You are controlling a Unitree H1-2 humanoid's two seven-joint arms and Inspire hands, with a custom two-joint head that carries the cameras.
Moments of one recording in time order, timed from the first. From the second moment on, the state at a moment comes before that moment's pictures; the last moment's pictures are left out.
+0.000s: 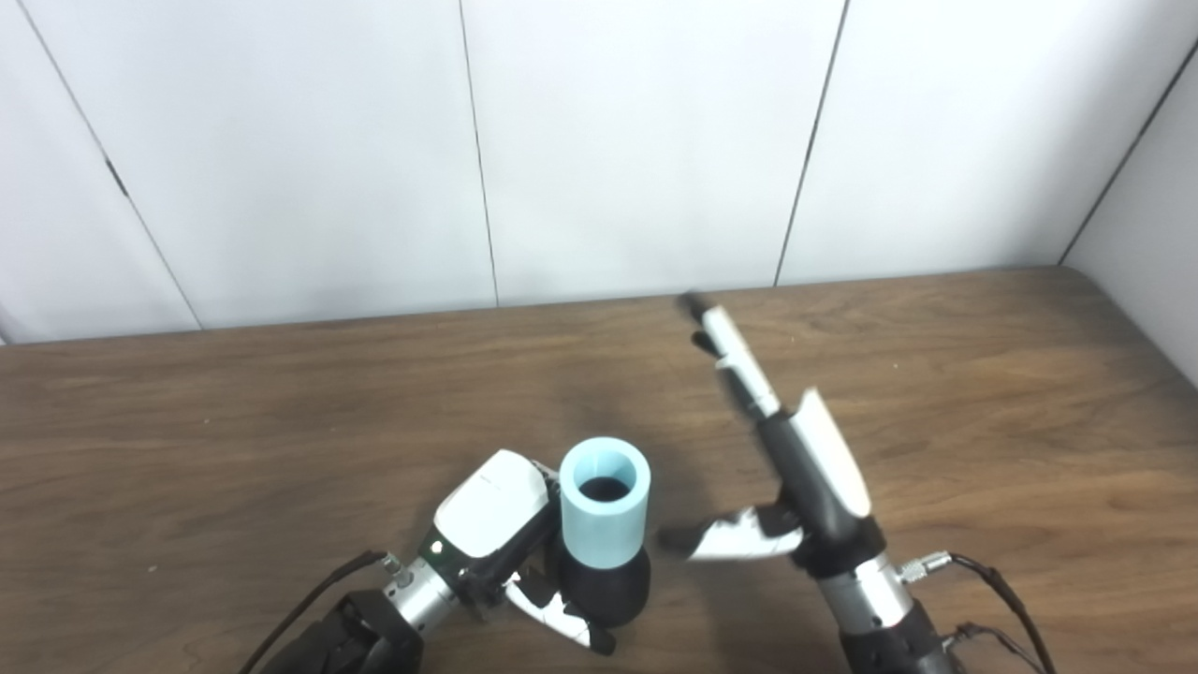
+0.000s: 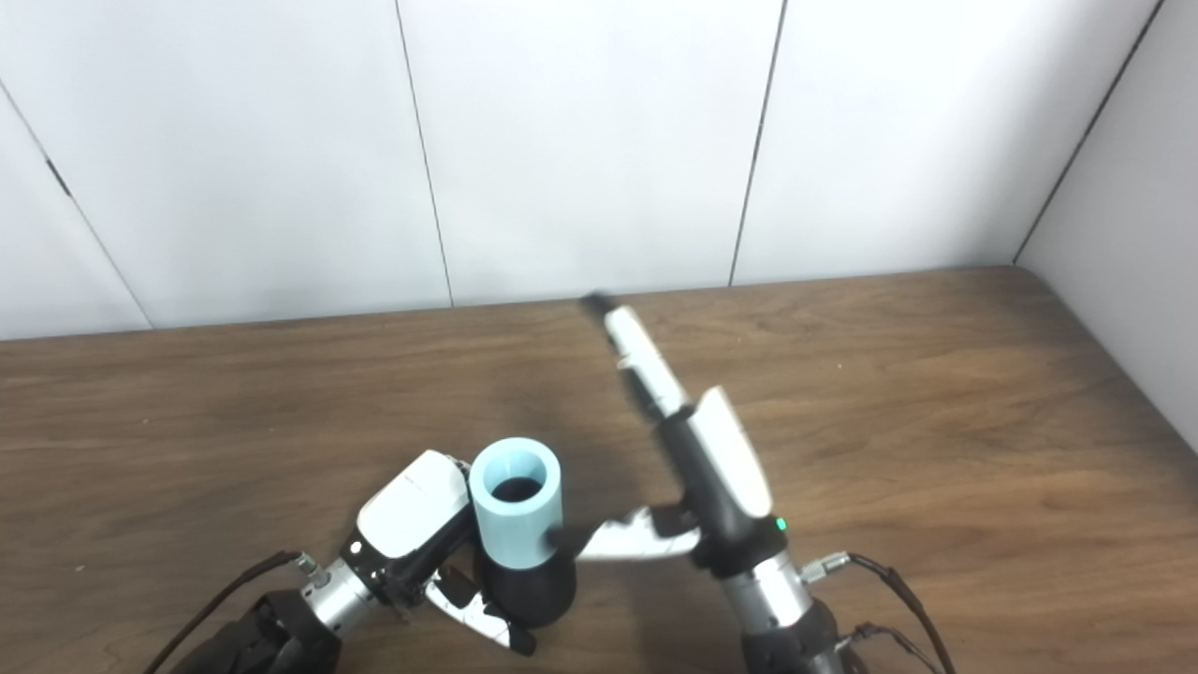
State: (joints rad) left arm -0.34 0.31 -0.57 0.27 0.83 -0.47 0.16; right arm 0.02 -0.06 0.07 -0.32 -0.23 -0.28 -0.04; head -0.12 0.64
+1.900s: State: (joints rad) left arm -0.42 0.31 -0.47 0.44 0.73 -0.45 0.19; right arm 0.01 0.03 -0.15 -0.07 0.13 -0.17 -0.12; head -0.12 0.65
